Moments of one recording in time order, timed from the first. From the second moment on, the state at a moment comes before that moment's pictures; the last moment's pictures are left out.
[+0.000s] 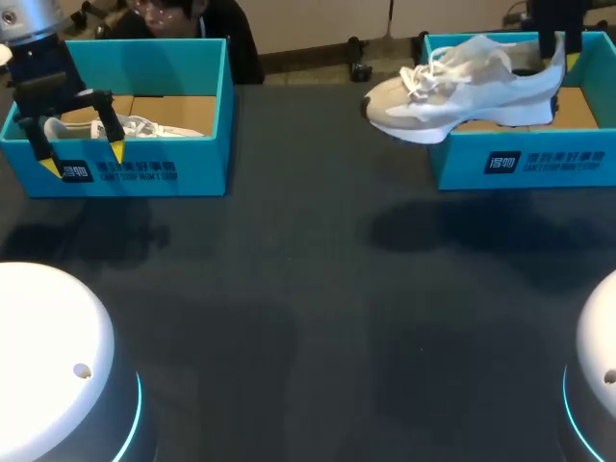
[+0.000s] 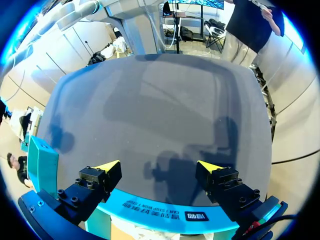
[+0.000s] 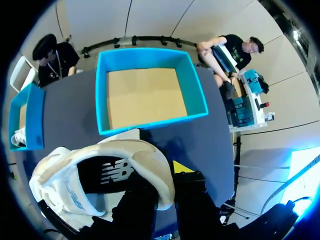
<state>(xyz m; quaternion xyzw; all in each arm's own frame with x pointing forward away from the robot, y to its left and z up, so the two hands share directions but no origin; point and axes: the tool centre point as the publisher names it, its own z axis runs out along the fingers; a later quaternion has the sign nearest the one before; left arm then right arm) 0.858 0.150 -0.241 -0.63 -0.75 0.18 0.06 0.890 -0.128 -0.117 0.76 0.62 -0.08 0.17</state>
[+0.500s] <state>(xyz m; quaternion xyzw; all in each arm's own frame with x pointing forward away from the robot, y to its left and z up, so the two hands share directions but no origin) 0.858 0.150 -0.241 -0.63 -0.75 0.18 0.06 0.829 -0.071 -0.130 0.75 0.64 -0.04 0.17</state>
